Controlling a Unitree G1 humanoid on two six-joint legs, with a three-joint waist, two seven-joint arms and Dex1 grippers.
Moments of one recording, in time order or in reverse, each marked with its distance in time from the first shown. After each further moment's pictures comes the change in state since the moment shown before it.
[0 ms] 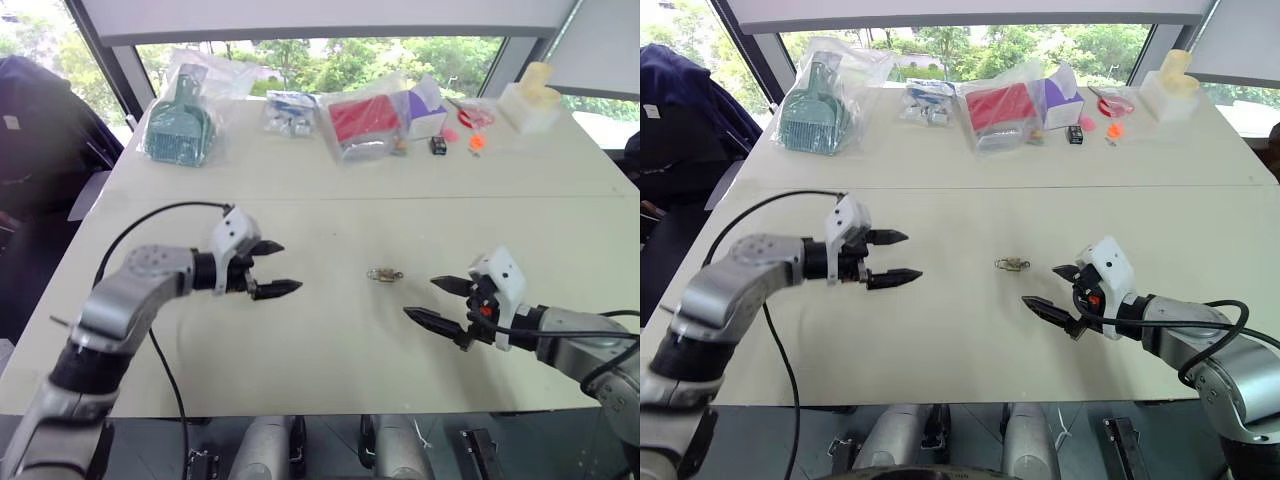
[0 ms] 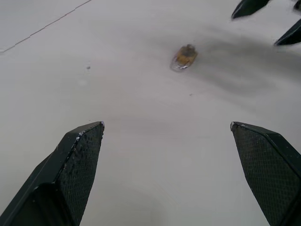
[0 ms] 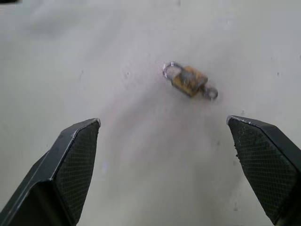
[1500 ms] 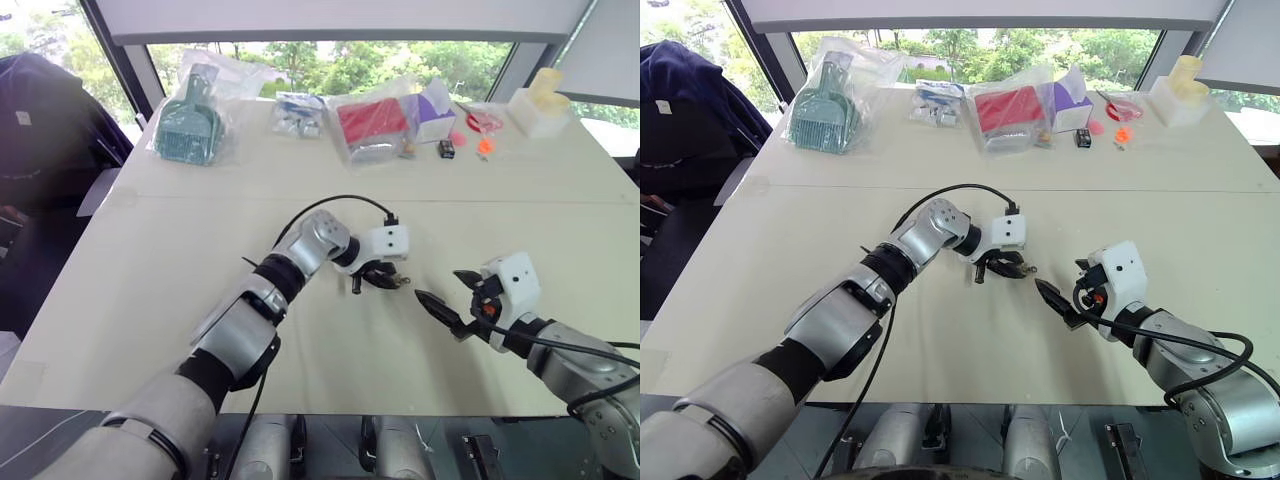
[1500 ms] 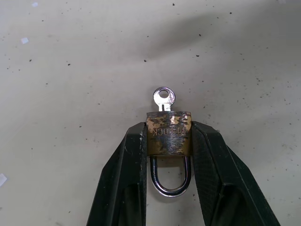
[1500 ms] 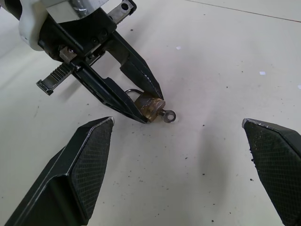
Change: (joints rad) left arm -0.576 -0.713 -0.332 1.089 0.577 -0.578 -0.112; right arm 0.098 0.185 -0.066 -0.120 -0.066 0.004 -0.273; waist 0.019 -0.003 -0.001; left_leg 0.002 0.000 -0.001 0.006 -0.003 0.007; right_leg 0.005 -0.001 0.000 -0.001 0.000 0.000
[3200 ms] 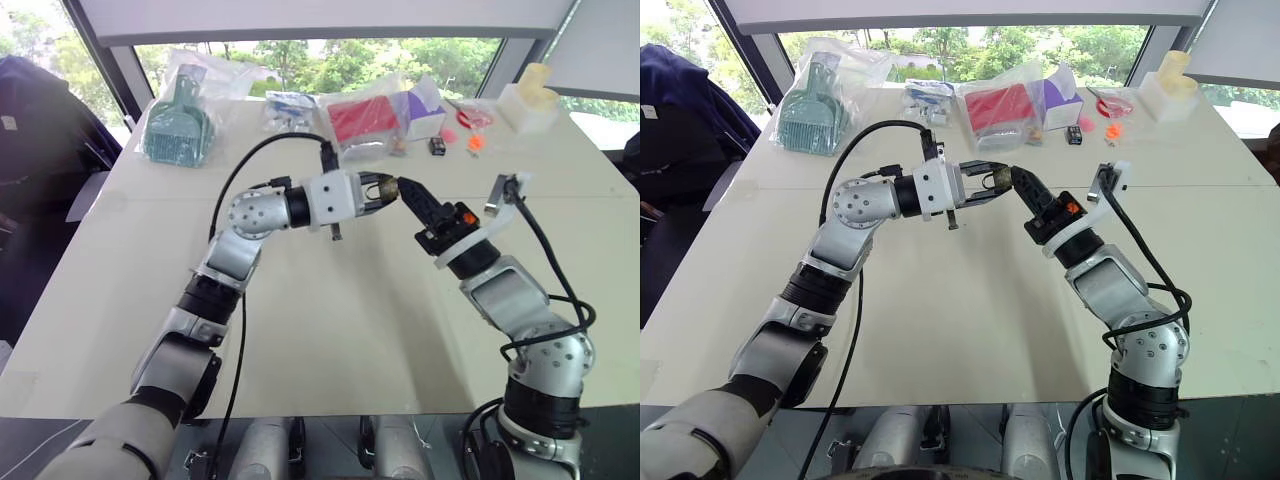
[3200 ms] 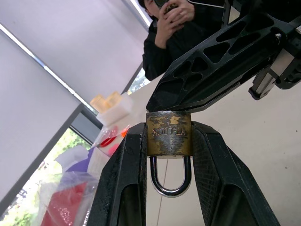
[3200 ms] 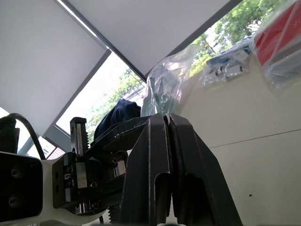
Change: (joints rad) left arm 0.281 0.241 0.248 -0.709 -0.077 -0.411 0.283; right arm -0.424 0.421 0.008 0.222 0.706 -0.171 -0.489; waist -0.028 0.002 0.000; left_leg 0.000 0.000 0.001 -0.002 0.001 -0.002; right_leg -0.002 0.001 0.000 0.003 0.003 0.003
